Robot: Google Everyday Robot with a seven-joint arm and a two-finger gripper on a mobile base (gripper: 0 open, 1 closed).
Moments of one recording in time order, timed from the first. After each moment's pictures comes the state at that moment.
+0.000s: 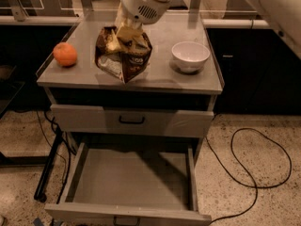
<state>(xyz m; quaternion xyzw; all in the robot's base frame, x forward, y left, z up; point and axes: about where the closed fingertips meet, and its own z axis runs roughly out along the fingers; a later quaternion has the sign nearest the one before) 0.584 0.061 1.011 -0.71 0.61 0.02 0.34</state>
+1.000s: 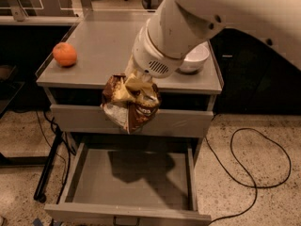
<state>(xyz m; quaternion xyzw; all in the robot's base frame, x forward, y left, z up) 0.492 0.040 0.944 -0.67 0.67 0.07 0.30</state>
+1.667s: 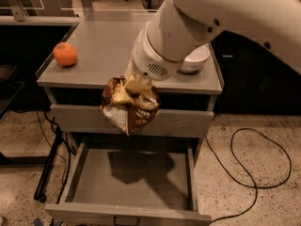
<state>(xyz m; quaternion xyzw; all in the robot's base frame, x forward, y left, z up) 0.490 0.042 0.940 -0.67 0.68 0.07 0.30</state>
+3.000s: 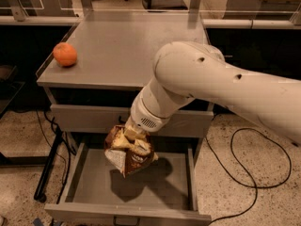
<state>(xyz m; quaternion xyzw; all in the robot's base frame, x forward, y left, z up) 0.467 0.053 0.799 -0.62 0.74 0.14 0.22</state>
